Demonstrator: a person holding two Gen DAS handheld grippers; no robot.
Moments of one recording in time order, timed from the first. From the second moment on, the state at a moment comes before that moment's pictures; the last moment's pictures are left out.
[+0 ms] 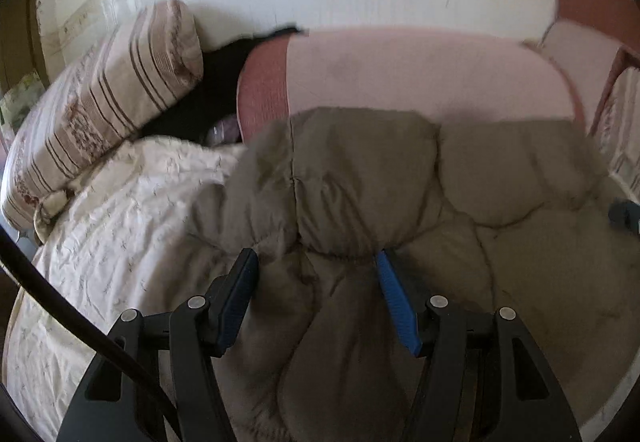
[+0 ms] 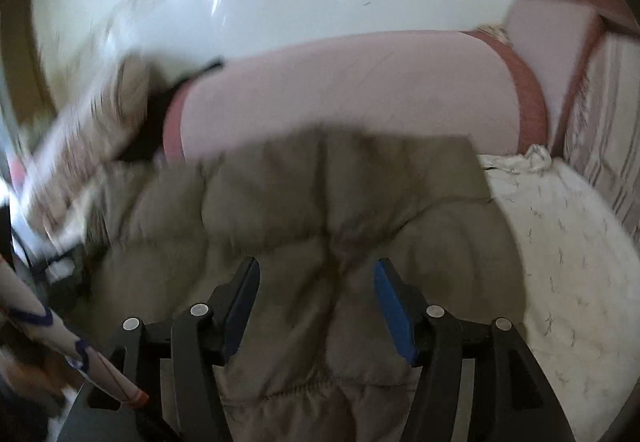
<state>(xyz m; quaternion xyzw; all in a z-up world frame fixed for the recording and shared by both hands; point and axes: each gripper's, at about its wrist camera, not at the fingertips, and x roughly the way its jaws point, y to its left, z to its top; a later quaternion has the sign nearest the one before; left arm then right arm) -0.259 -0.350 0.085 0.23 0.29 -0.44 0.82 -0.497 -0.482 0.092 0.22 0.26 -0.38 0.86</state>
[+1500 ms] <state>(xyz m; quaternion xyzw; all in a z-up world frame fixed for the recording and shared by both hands) -0.298 -0.215 0.070 0.16 0.32 -0.38 0.85 -0.516 -0.369 0.072 0.24 0.24 -0.42 0.84</state>
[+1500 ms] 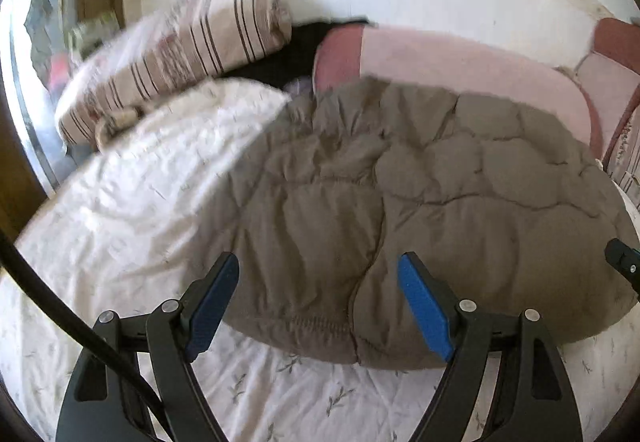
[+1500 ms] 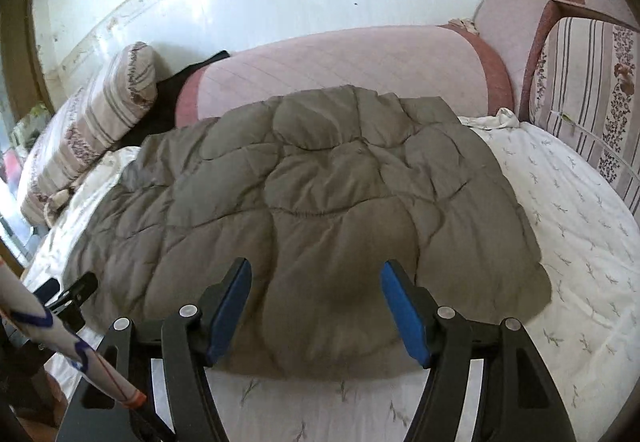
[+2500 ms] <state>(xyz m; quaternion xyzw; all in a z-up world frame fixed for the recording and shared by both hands) -0.280 -0.240 0.039 0.17 0.33 -0.35 0.86 -0.487 -0.381 0.030 0.21 0.29 -0.43 0.83</state>
